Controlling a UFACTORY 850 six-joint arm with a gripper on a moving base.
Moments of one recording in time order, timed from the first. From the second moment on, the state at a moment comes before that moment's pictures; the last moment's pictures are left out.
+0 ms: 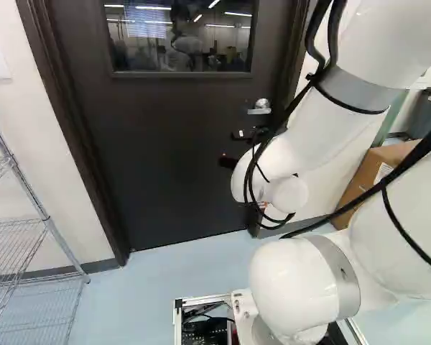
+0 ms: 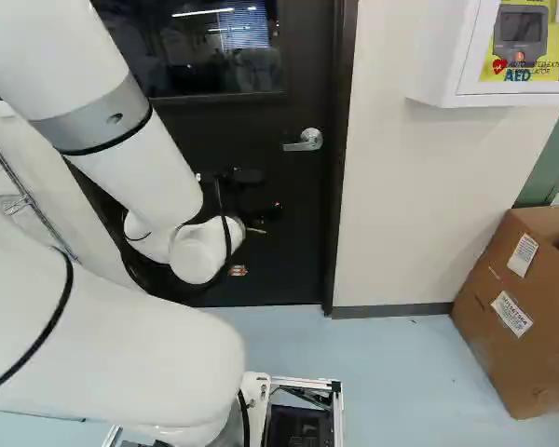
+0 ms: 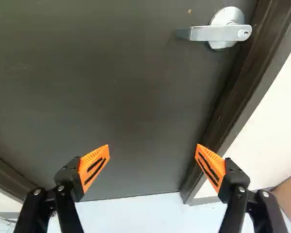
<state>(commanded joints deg) 0.0 17.1 -5.6 0.0 50.0 0.0</state>
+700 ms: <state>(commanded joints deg) 0.0 16.6 -11.1 0.0 50.0 0.0</state>
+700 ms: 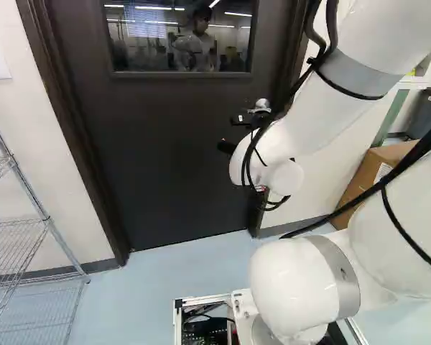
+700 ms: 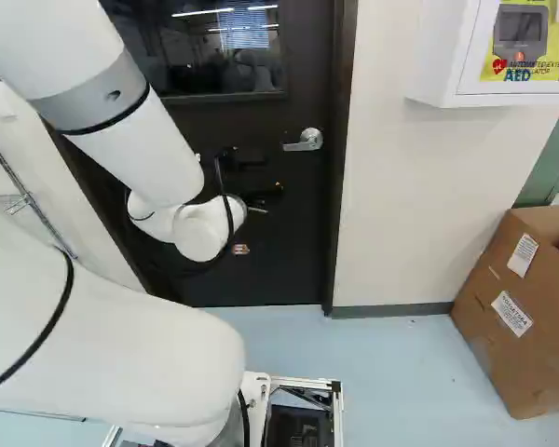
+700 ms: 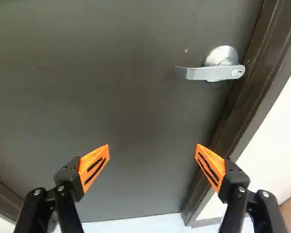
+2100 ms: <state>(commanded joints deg) 0.0 16.1 -20.9 0.0 50.0 0.0</state>
